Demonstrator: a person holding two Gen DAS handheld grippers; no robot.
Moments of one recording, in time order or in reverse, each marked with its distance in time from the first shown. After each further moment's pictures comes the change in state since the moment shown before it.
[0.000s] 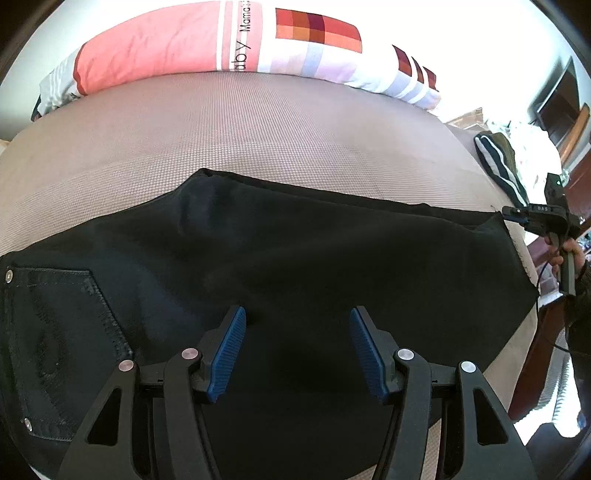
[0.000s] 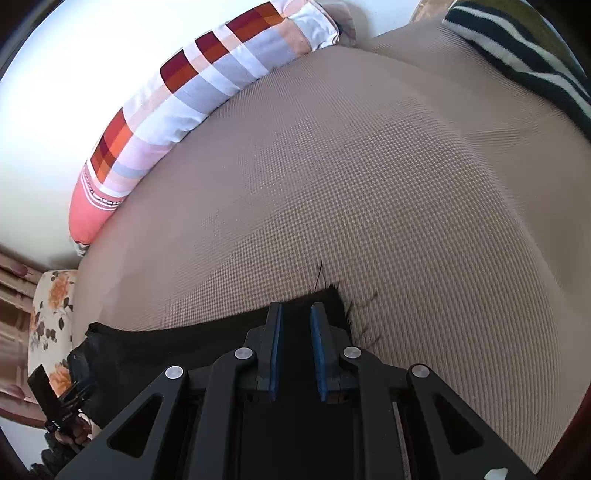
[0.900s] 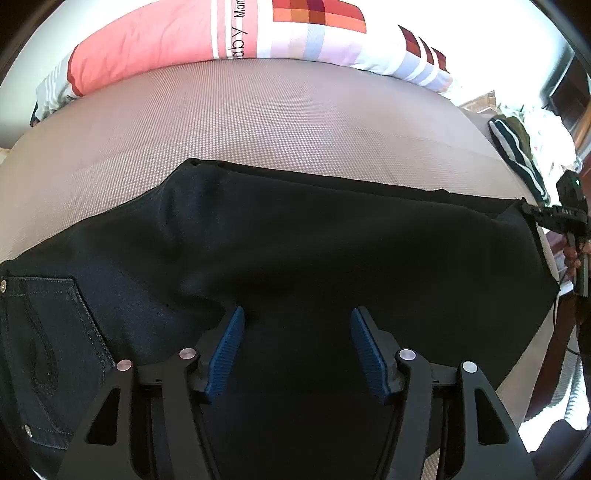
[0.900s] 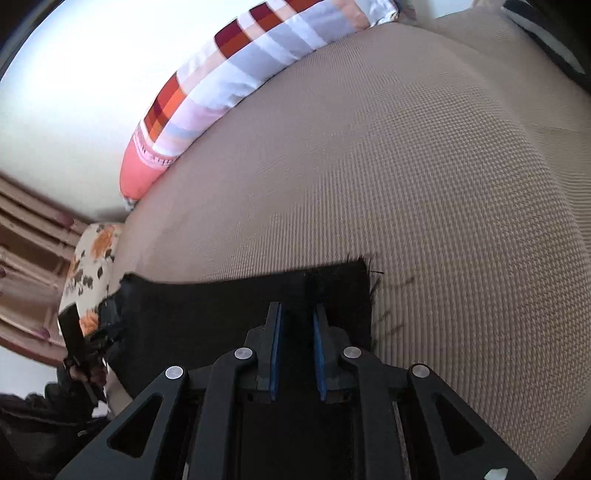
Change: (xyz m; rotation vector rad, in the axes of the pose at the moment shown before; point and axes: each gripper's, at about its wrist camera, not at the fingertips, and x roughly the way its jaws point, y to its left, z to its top) left arm 0.020 -0.008 0.006 0.027 0.045 0.073; right arm 0.009 -0.013 -0.008 -0.130 0.079 0.229
